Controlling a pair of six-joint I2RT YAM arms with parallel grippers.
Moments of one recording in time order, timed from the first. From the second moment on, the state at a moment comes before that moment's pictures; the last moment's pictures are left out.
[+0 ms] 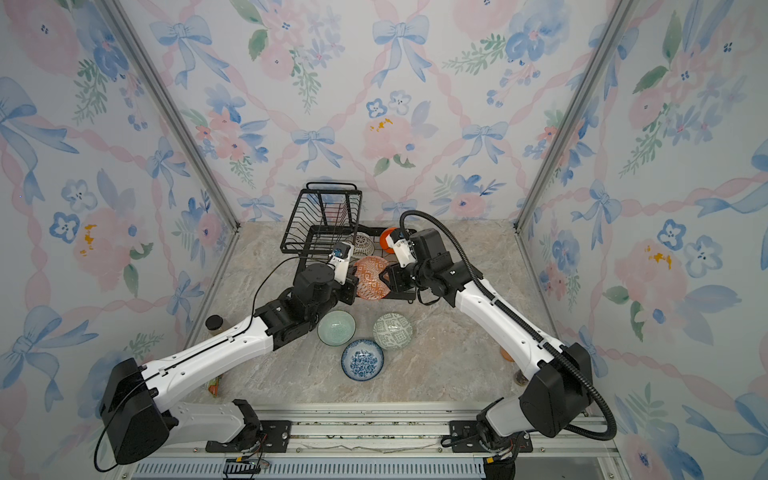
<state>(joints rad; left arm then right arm) -0.80 1.30 1.01 -0.06 -0.38 -0.10 0.57 1.46 1.33 -0.57 -0.28 0.18</state>
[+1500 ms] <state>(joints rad) -0.64 1.08 0.93 -0.22 -0.18 0.01 0.58 1.53 1.30 -0.44 0.02 -0.05</state>
